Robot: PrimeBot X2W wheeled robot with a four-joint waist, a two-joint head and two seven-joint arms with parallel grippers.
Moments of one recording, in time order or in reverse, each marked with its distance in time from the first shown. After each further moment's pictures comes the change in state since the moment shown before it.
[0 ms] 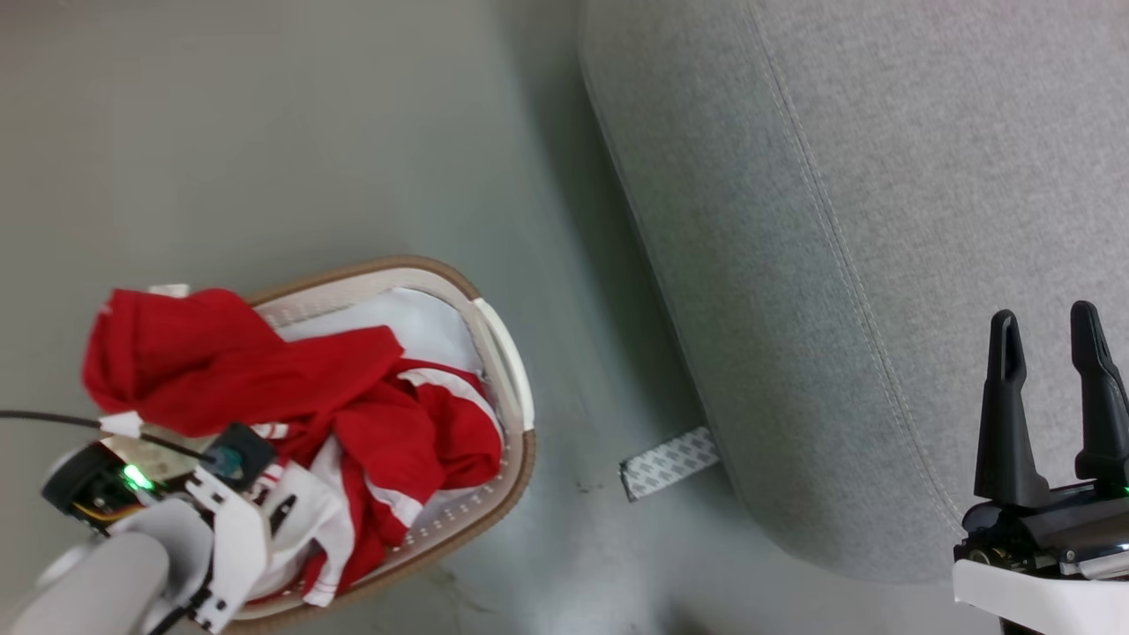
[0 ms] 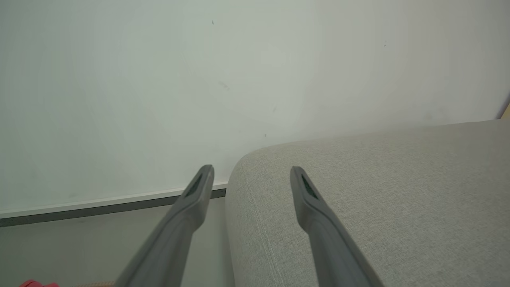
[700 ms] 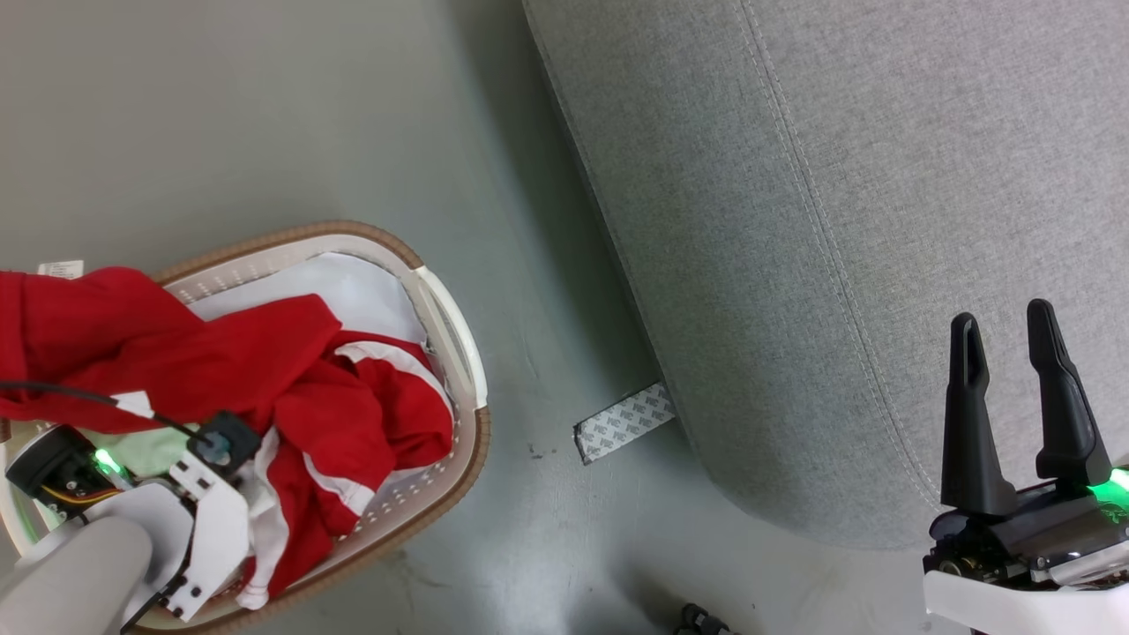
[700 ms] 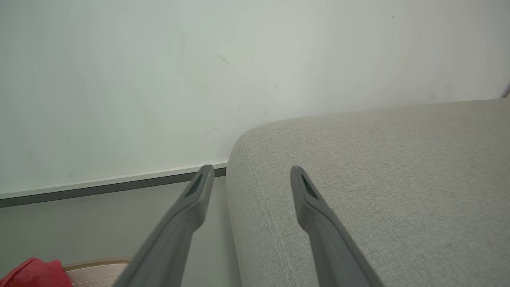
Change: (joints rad) left arm -0.074 0.044 -0.076 0.035 0.035 0.017 0.086; right arm -0.001 0.000 0.075 -0.031 0.044 0.000 0.000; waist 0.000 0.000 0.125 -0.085
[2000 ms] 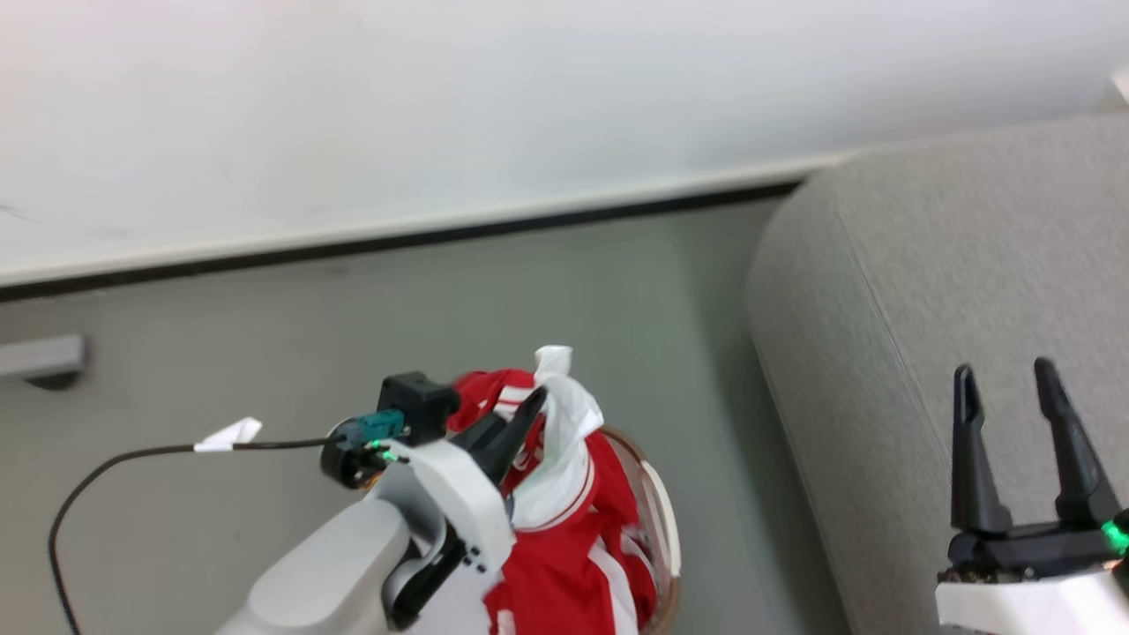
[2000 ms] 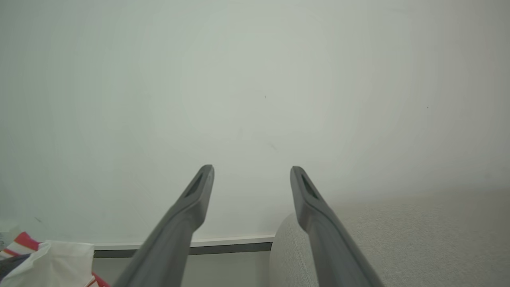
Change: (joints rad) left arm -0.004 -0.410 0.023 -0.040 -0.416 -0.017 -0.427; right arm 0.009 0.002 -0.115 0.208 -0.190 0.000 0.000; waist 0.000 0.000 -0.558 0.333
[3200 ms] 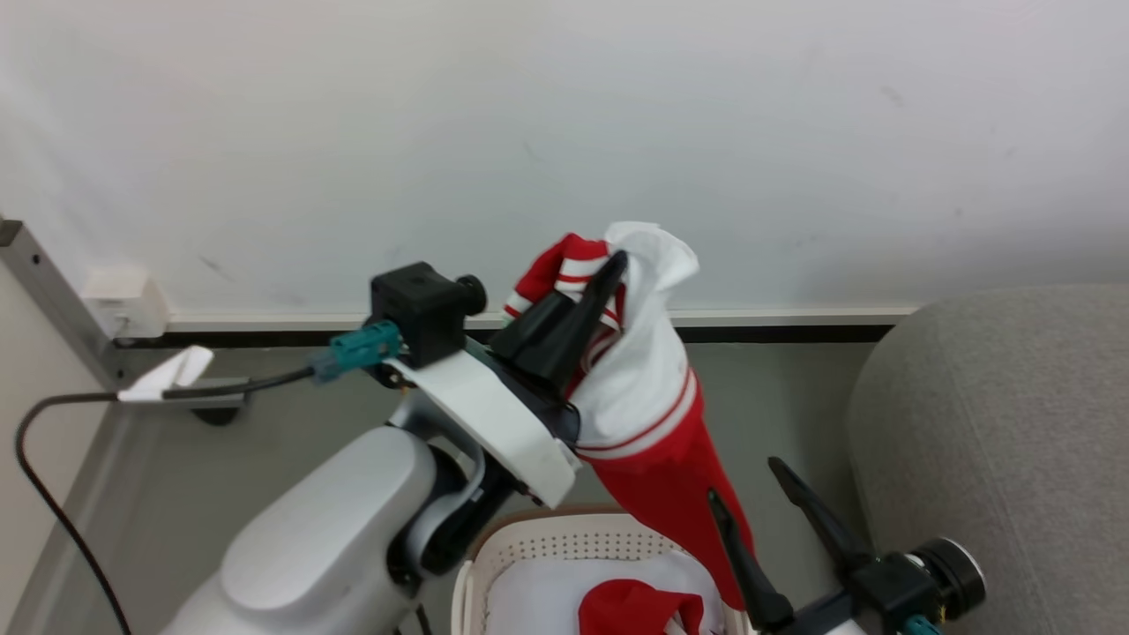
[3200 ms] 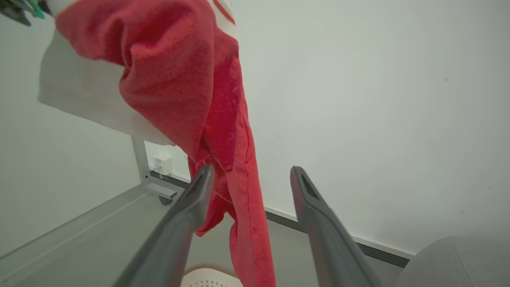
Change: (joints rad) left arm -0.059 0.070 0.098 -0.553 -0.070 0.174 0.107; right arm -0.019 0.000 0.357 0.244 -0.074 0.000 -0.001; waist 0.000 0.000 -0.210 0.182
